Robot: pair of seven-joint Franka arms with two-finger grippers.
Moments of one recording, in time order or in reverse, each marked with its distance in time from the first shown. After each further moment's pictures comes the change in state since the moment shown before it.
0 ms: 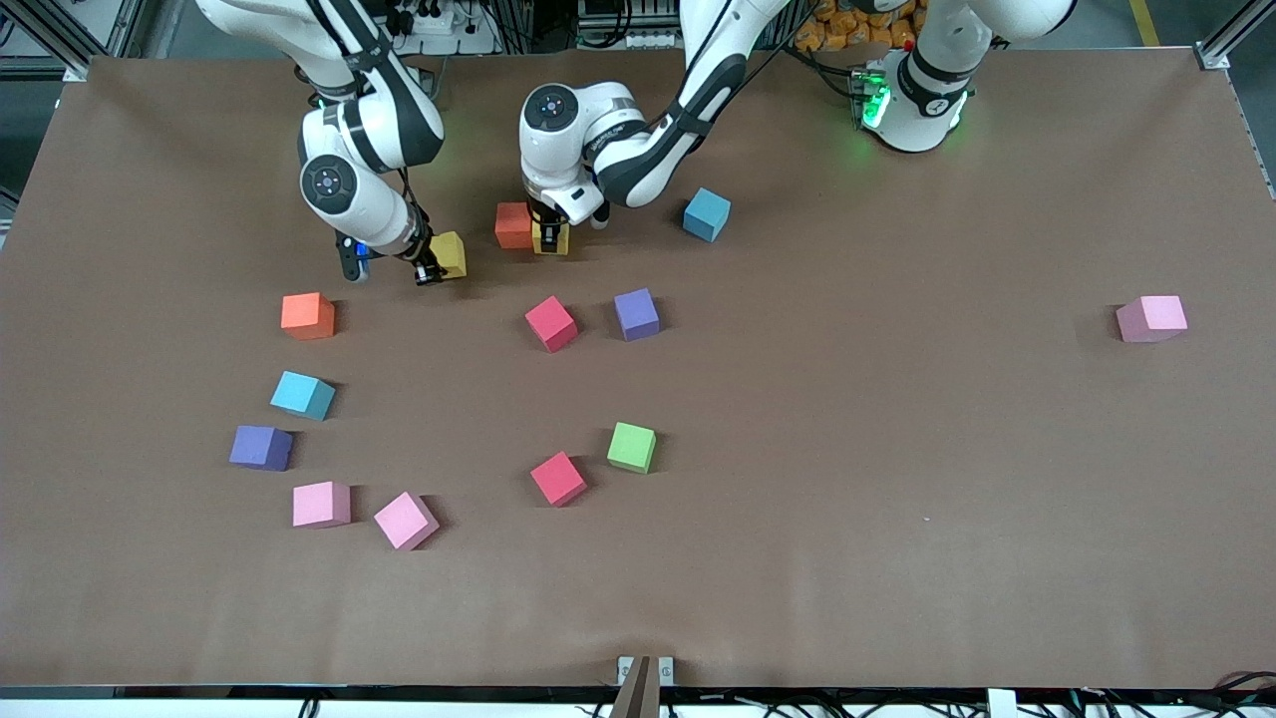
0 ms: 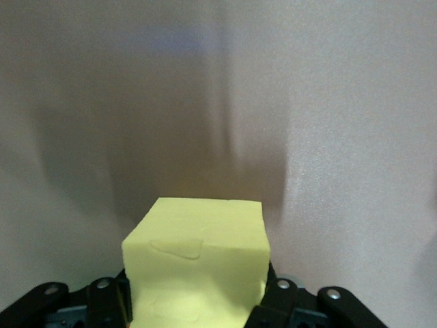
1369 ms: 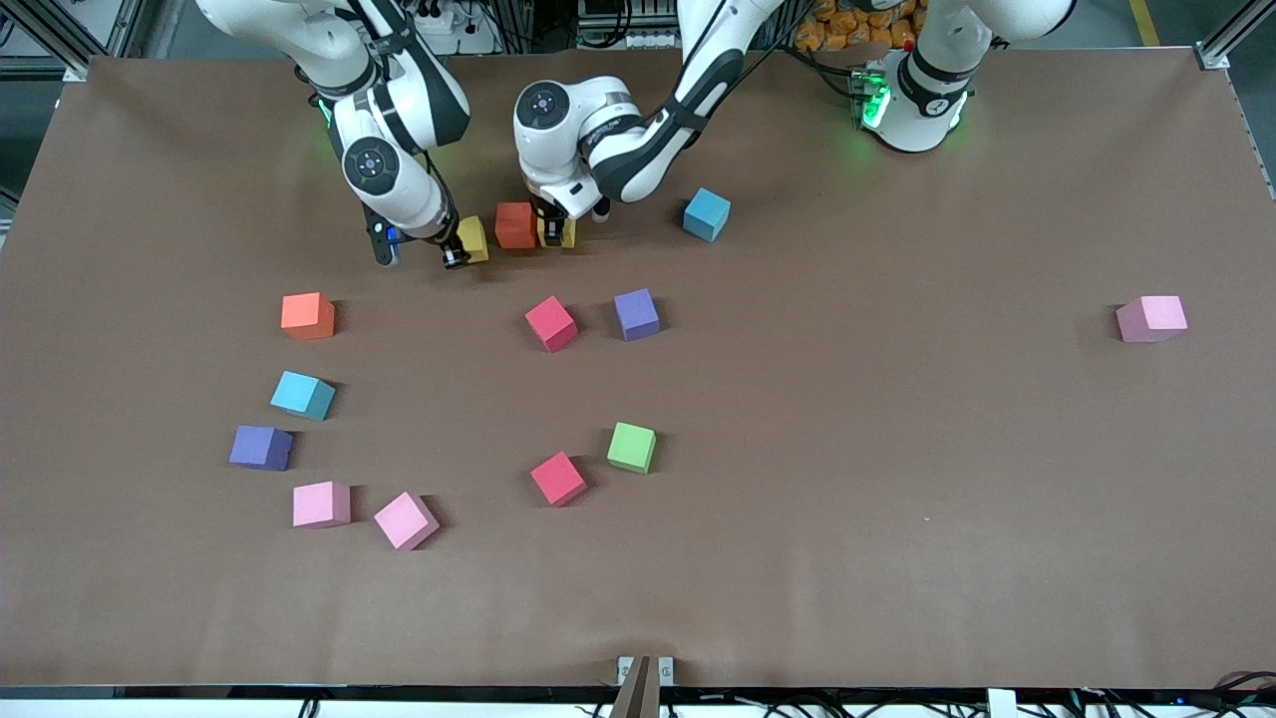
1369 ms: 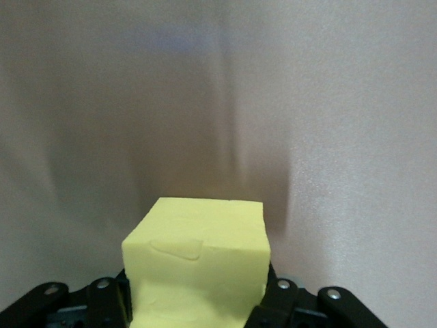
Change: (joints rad) left arm -0.018 -0.001 0.002 0.016 0.000 -0.085 -0.010; right arm 0.013 -0.001 0.097 -0.022 0.011 0.026 0.047
